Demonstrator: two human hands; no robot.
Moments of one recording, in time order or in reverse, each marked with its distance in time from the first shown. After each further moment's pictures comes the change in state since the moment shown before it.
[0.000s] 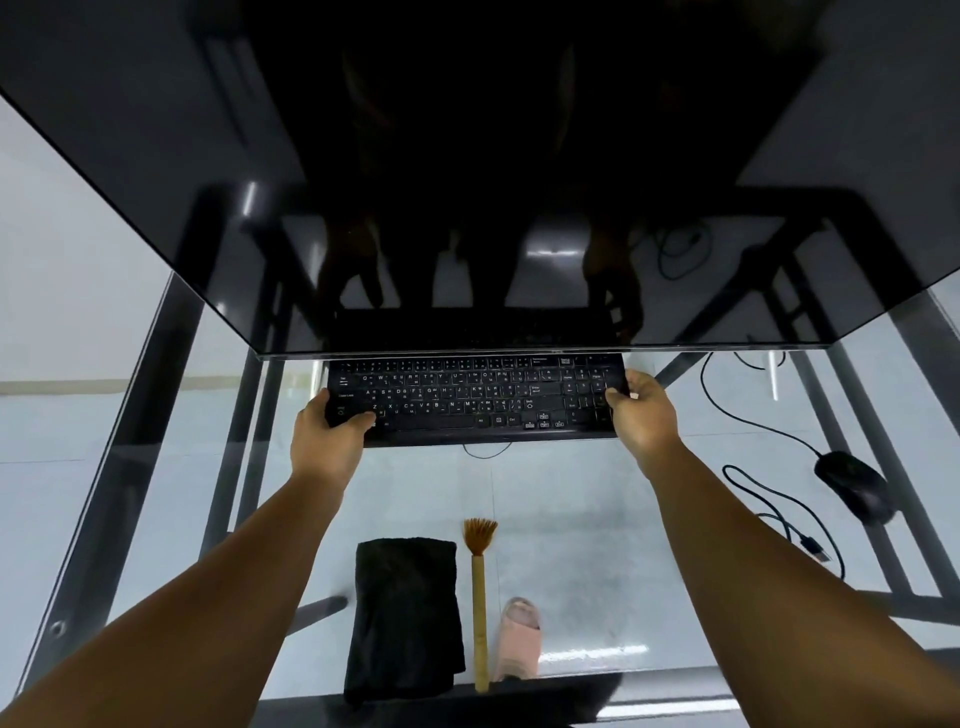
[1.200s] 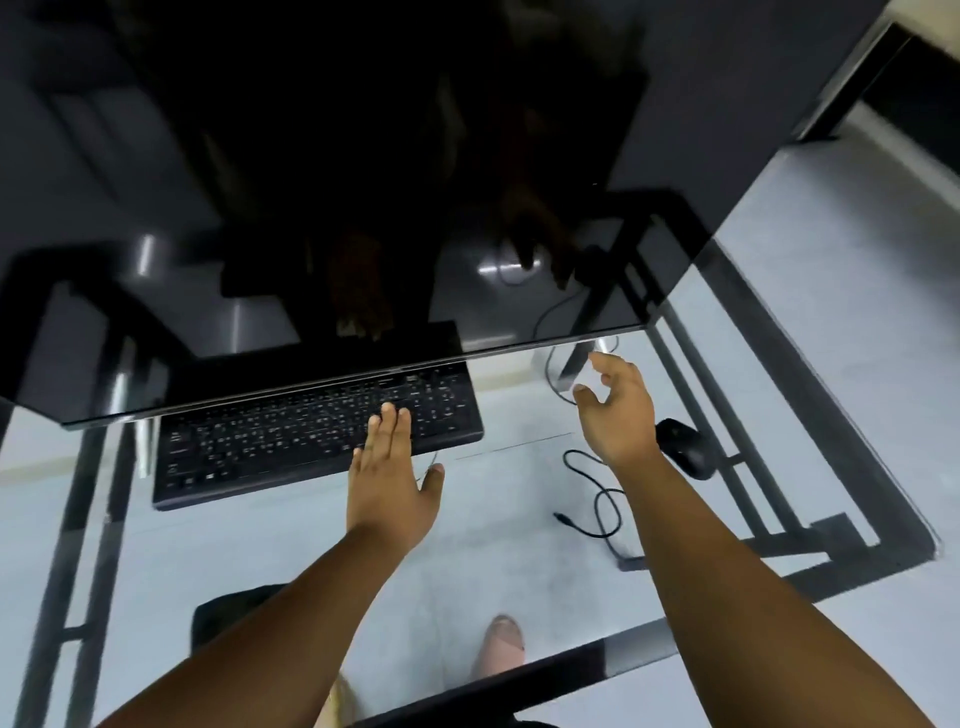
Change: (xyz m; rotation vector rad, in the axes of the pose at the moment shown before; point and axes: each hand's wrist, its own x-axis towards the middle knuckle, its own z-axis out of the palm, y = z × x) left_hand -0.124 0.011 0.178 0.787 -0.225 0.721; right_hand 0.000 0.044 -0.140 -0.040 0.242 -0.235
